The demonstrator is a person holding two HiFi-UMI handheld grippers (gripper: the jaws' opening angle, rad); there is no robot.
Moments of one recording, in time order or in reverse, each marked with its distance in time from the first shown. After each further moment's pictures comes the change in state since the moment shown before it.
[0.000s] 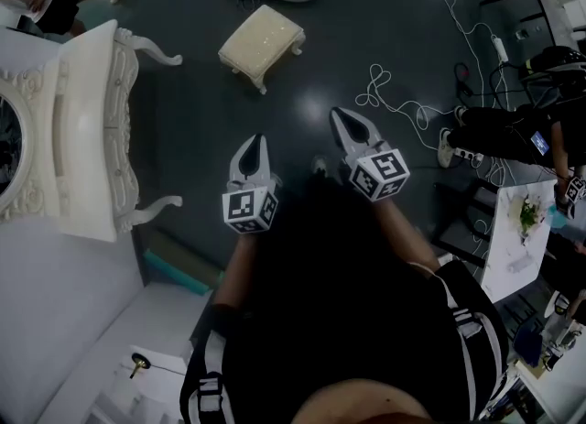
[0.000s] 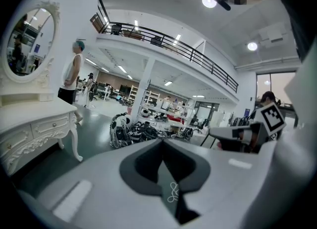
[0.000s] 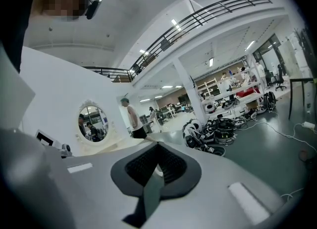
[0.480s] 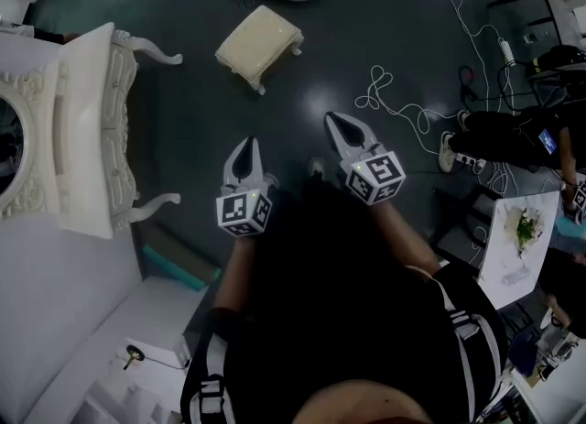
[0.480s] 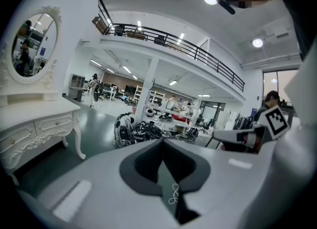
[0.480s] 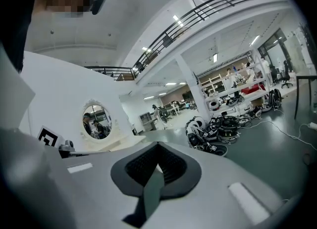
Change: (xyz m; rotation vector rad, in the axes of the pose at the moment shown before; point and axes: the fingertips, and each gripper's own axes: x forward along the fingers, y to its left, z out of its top) left arm 0.028 -0.024 -0.002 -0.012 -0.001 0.068; right arm -0.004 -0.042 0.004 -0.009 0.038 0.059
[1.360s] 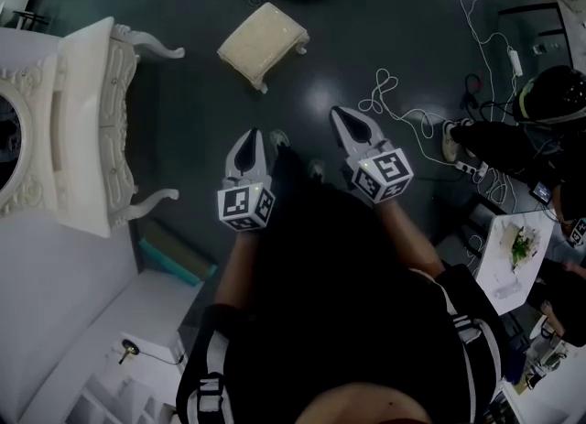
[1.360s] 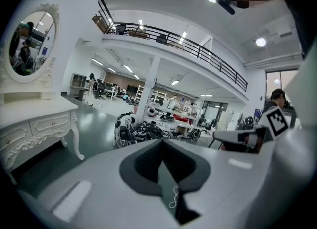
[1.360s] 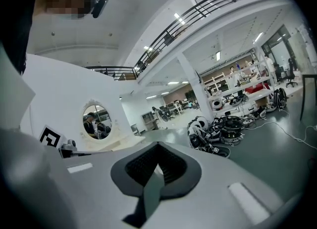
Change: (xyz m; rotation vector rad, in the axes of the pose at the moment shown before) left arm 0.055 0.002 0.011 -0.014 0.003 0.021; right arm 0.038 -0.037 0.018 -0.008 0.013 0.037
